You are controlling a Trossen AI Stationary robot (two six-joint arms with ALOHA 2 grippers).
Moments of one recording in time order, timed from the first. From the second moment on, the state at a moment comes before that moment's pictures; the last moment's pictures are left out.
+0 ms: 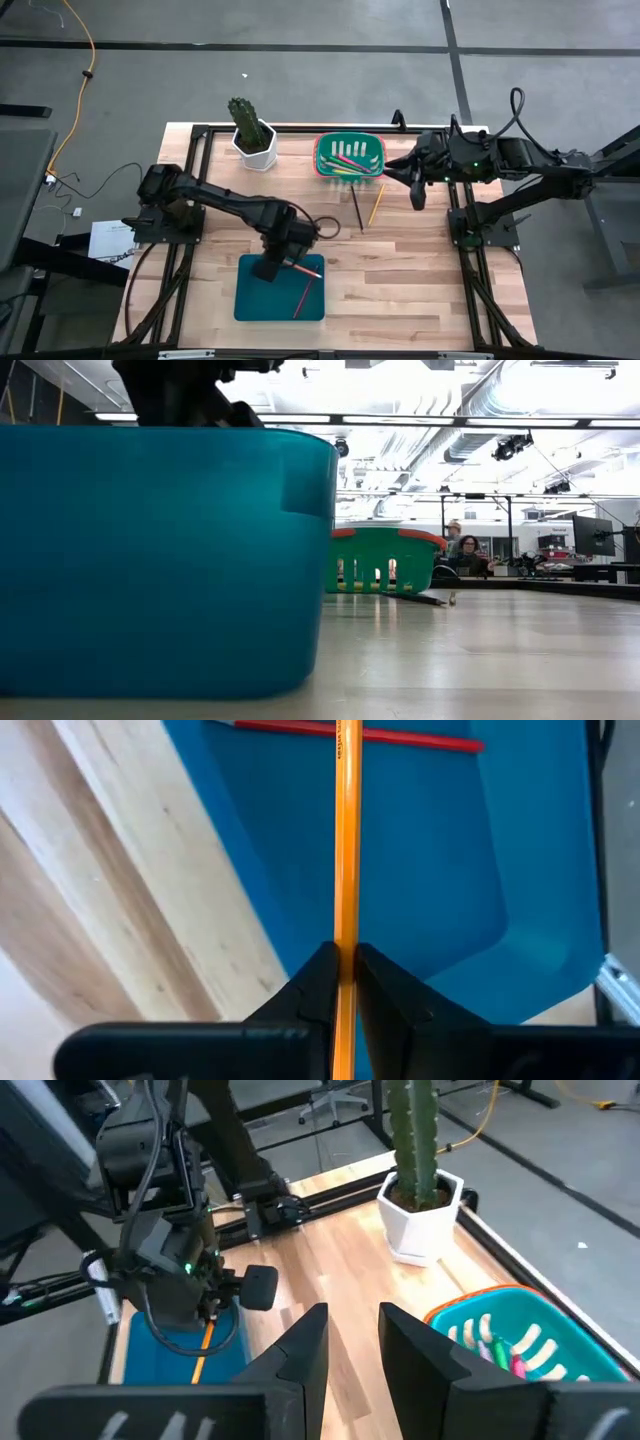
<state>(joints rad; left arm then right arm) -0.12 1.80 1.49 -1.19 0.24 0.12 0.10 1.07 1.42 -0.77 0.27 0.32</state>
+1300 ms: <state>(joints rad) -0.26 1.80 1.49 -1.18 0.27 -0.13 0.10 1.07 1.42 -0.77 0.20 0.27</state>
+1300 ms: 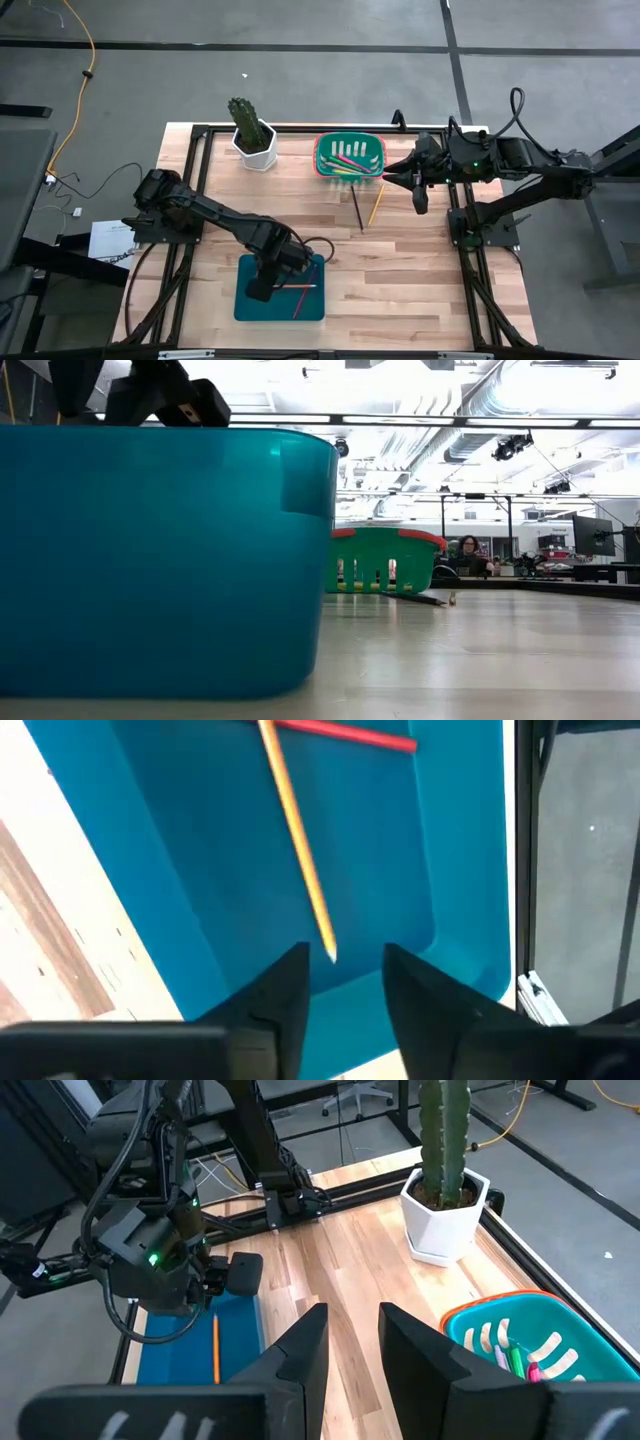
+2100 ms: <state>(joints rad) -0.18 1.32 1.49 -1.16 -0.21 -0.17 0.09 1.01 1.42 -0.77 0.20 0.25</state>
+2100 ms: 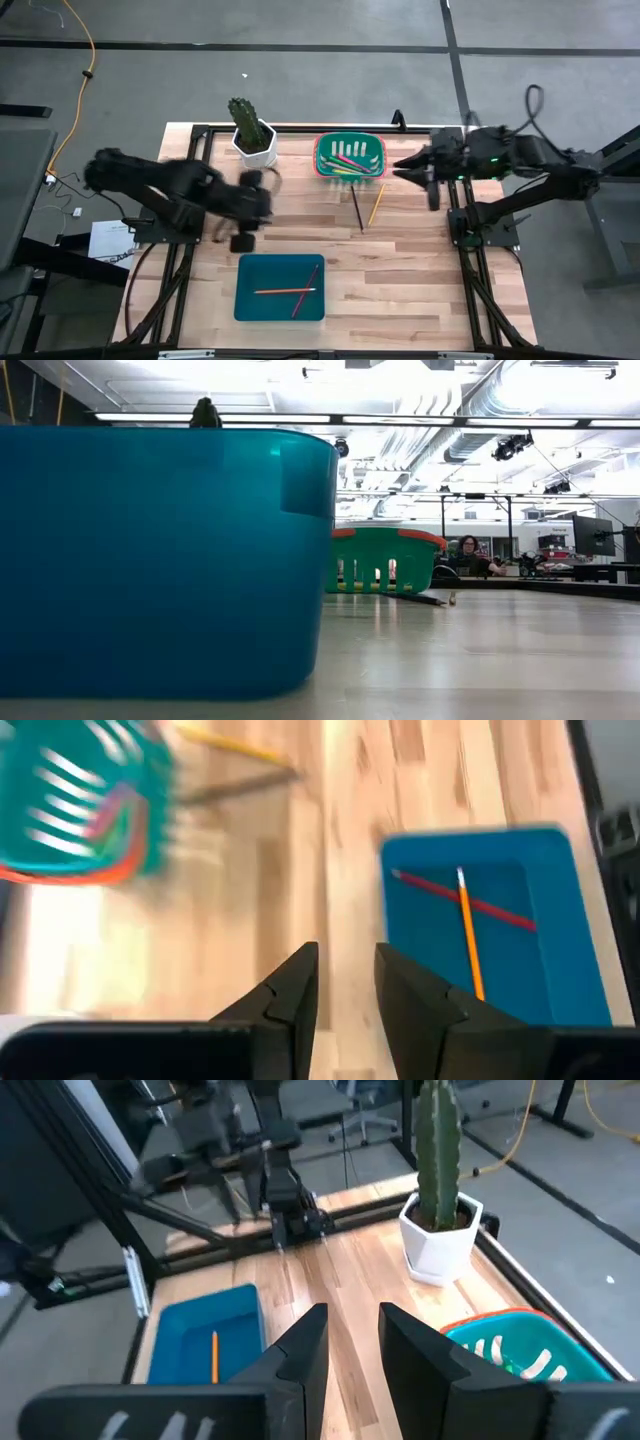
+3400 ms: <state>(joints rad) -0.18 0.11 0.68 -0.45 -0.29 -0.02 0.12 0.70 0.64 0.04 0.43 0.75</state>
